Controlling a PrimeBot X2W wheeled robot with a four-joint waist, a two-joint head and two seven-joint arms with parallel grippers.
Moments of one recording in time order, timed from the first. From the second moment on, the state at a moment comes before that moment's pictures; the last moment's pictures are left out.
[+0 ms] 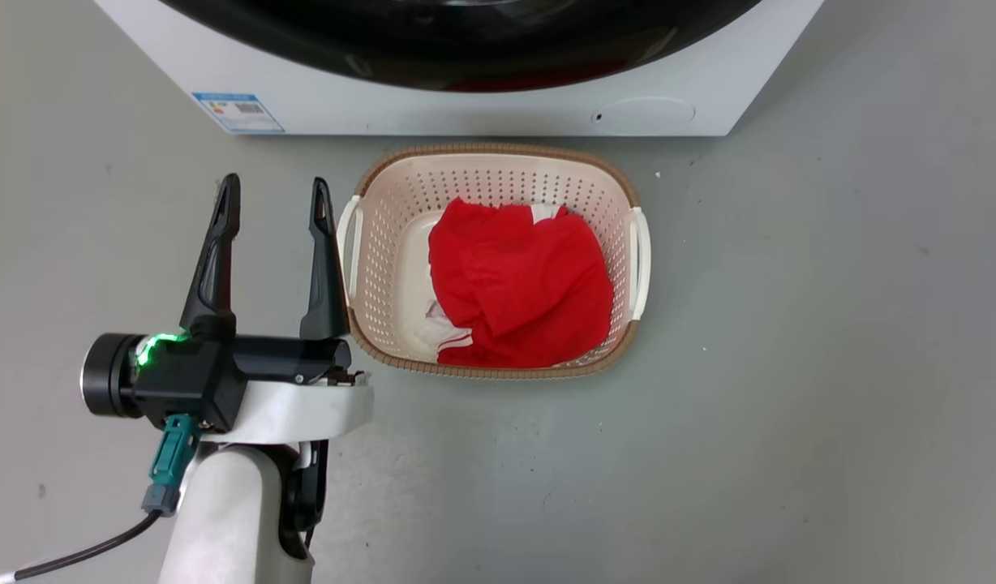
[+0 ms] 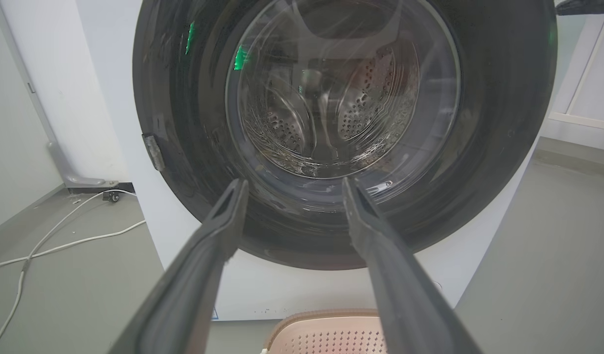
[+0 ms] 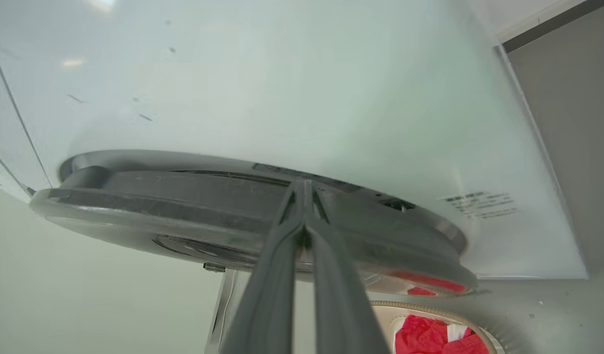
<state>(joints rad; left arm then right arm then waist) -0.26 0.05 -0.08 -0.10 -0.06 0.03 -0.26 -1.50 -0.17 -0.21 0.97 0.80 0.13 0.60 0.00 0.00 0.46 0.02</state>
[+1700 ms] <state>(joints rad) -0.27 0.05 -0.11 -0.04 -0.07 0.02 -0.26 -1.25 -0.06 -0.25 0.66 0.93 0.13 1.25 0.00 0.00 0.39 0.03</state>
